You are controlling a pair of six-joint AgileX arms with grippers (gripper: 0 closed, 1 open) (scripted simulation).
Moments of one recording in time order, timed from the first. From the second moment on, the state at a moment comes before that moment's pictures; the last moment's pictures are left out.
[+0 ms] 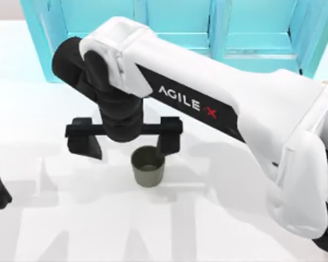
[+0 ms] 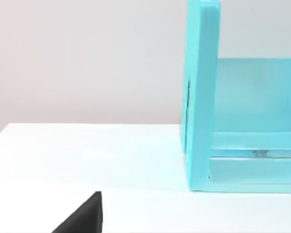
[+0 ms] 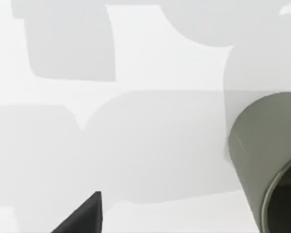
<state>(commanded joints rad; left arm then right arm) 0.00 0.00 0.00 0.00 0.00 0.00 0.88 2.58 2.46 -1.40 0.08 0.90</state>
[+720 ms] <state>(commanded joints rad) 0.00 0.00 0.00 0.00 0.00 0.00 0.88 2.53 2.24 -1.22 0.08 0.90</state>
